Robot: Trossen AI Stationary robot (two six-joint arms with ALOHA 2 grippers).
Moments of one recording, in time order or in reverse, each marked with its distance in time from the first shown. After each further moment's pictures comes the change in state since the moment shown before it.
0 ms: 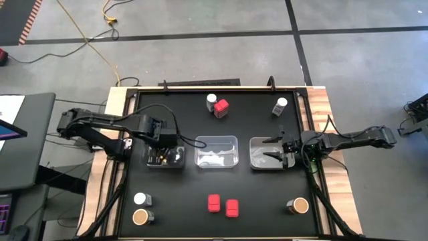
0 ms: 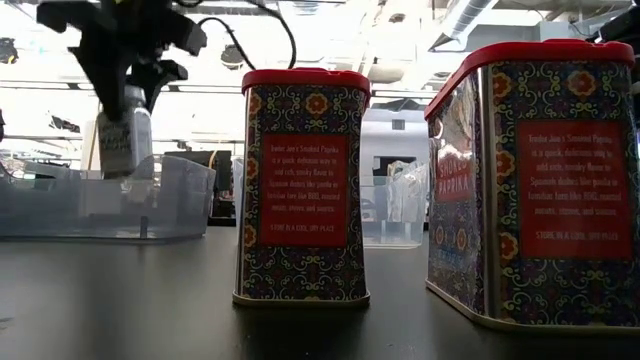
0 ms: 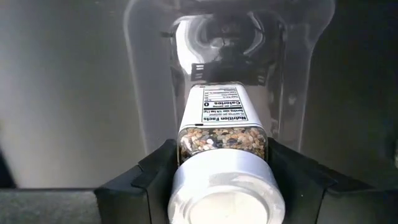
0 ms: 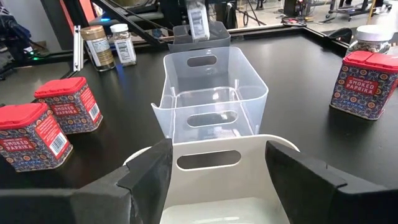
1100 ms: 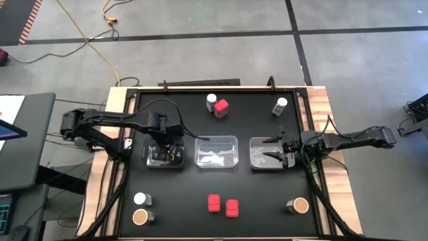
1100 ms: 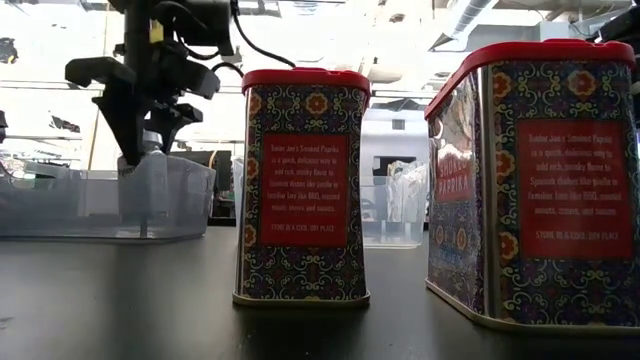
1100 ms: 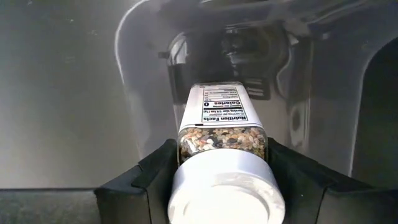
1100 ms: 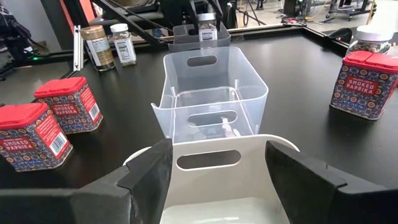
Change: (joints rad) left arm 0.156 0.040 -0.135 0.216 0.093 0.215; right arm 0.000 0.000 0.000 0.000 0.000 0.000
